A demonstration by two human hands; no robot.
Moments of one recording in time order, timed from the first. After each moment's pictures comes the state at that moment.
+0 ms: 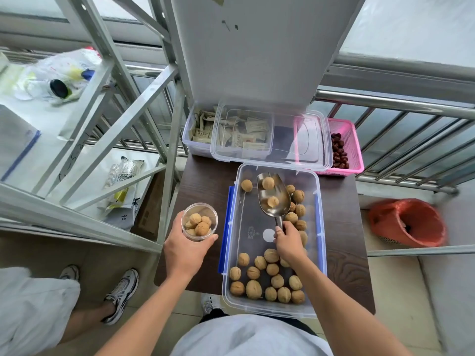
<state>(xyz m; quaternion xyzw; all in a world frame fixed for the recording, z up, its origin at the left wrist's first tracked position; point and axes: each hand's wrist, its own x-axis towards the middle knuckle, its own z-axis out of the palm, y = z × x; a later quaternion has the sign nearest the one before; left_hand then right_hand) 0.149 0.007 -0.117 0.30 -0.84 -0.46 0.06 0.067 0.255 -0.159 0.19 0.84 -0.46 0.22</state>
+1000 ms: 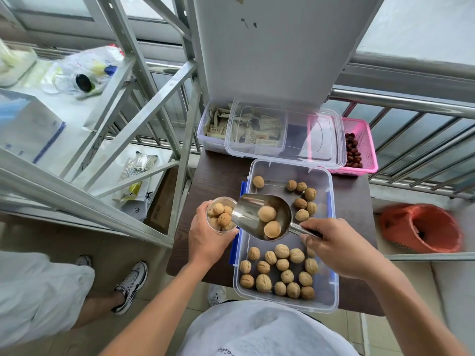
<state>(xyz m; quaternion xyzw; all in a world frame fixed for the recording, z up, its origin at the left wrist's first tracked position) 0.142 0.023 -0.111 0.26 -0.85 -0.46 0.05 0.089 0.282 0.034 -0.16 0.91 -0.26 0.28</state>
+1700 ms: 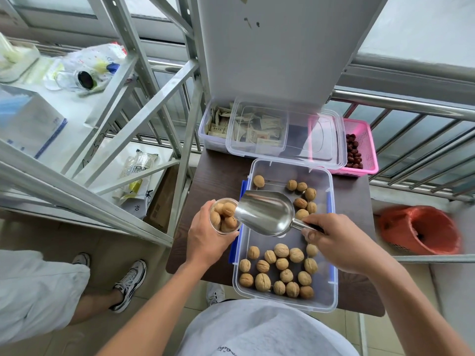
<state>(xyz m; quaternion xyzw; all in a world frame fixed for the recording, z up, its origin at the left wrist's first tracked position) 0.148 0.019 -0.115 0.23 -0.87 -0.44 0.04 0.085 0.277 0.046 -0.14 0.92 -0.23 0.29</state>
